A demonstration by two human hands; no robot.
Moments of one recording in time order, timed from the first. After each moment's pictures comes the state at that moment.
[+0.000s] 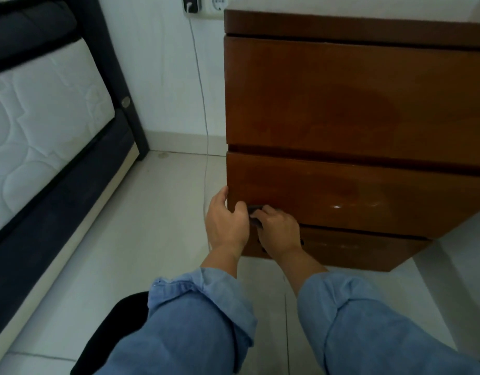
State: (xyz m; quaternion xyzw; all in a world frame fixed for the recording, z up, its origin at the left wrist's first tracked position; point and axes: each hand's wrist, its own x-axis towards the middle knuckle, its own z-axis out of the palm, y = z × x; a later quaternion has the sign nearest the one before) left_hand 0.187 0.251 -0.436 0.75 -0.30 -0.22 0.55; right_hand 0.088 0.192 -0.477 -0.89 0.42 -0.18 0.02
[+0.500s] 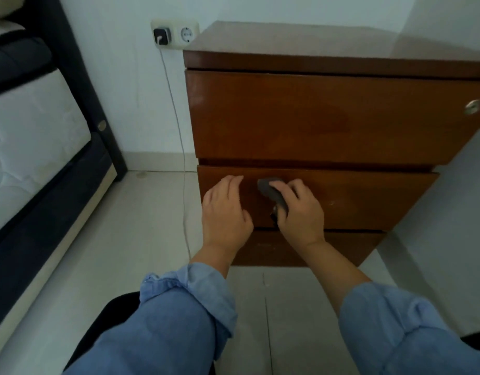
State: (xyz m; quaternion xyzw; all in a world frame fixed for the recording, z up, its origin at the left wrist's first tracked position) left_hand 0.152 0.259 -0.388 0.72 -0.59 0.06 0.36; right_hand 0.006 0.190 -0.400 -0.83 0.41 -0.37 -0.04
